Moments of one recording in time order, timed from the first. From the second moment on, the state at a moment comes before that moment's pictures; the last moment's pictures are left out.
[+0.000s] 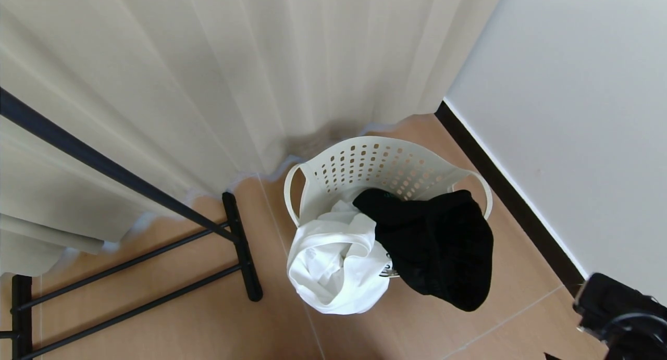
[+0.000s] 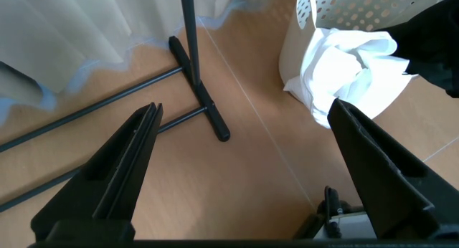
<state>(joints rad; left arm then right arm) -0.01 0.00 -0.01 0.03 -0.10 0.00 0.37 1.15 -0.42 0.07 -0.19 -0.49</state>
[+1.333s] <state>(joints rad) -0.01 0.00 -0.01 0.04 -0.10 0.00 0.35 1.91 -1.24 0.07 -0.54 -0.72</state>
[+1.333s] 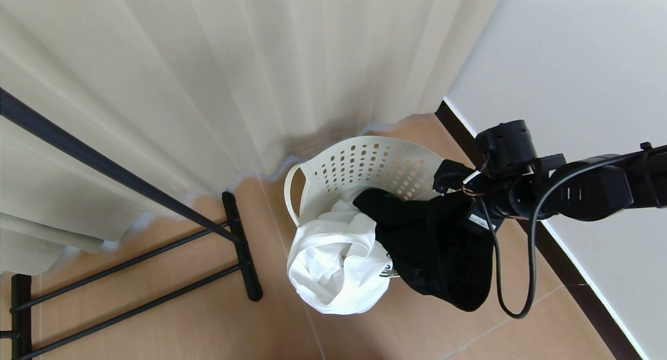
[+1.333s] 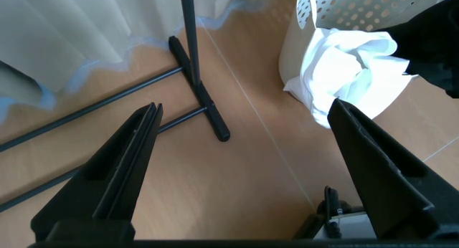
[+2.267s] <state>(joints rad) -0.01 0.00 -0.01 0.03 -0.10 0.00 0.35 1.91 -1.15 -0.17 -0.47 -0.63</state>
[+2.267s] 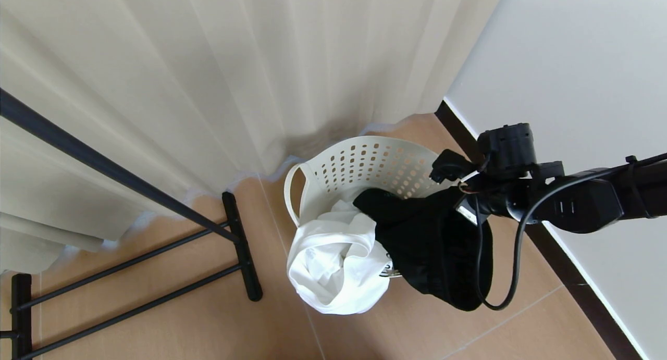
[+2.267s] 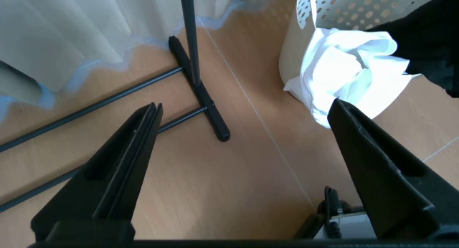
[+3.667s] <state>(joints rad) -0.01 0.00 -0.01 0.04 -0.11 0.04 0.46 1.15 -0.57 -0.30 -0.33 -0.34</state>
